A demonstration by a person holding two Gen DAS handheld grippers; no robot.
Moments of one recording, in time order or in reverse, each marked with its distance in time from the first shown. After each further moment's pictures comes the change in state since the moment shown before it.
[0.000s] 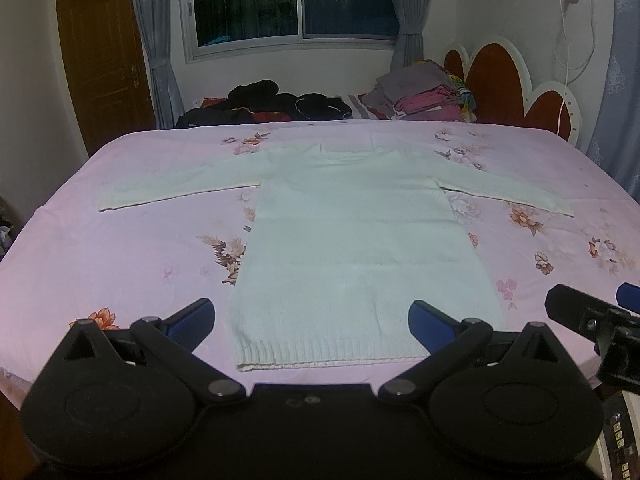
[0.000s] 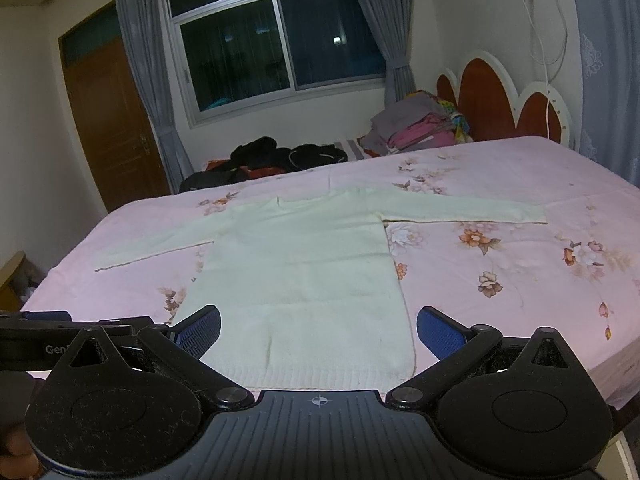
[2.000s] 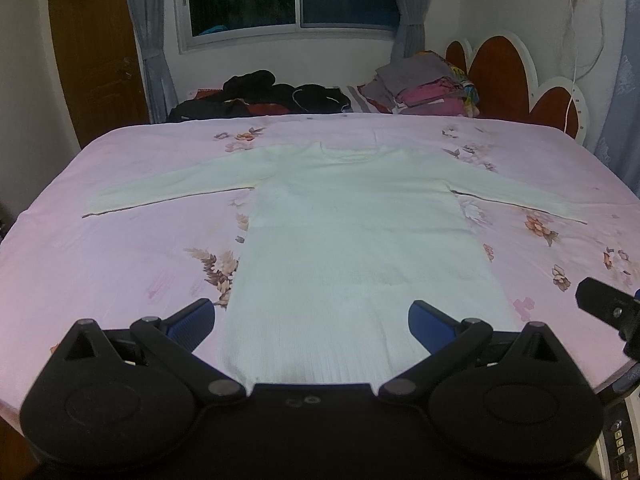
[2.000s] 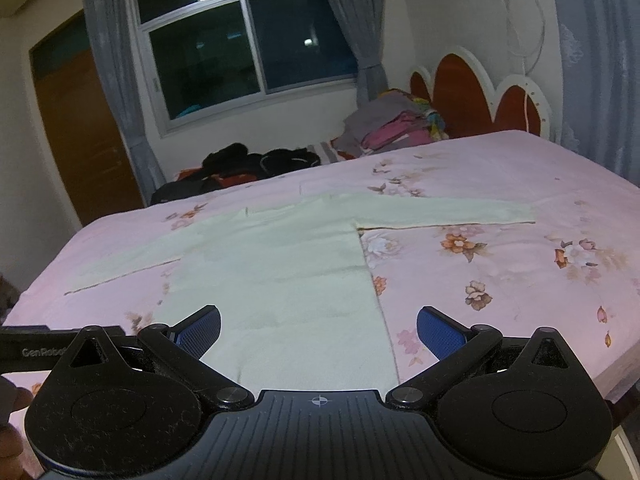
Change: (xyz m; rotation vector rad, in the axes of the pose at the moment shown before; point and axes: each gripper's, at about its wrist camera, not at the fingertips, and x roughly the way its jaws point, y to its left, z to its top) left arm 0.049 0.003 0.027 -0.002 0.031 -0.010; right arm 0.046 -0.023 0.022 0.058 -0.015 -0.084
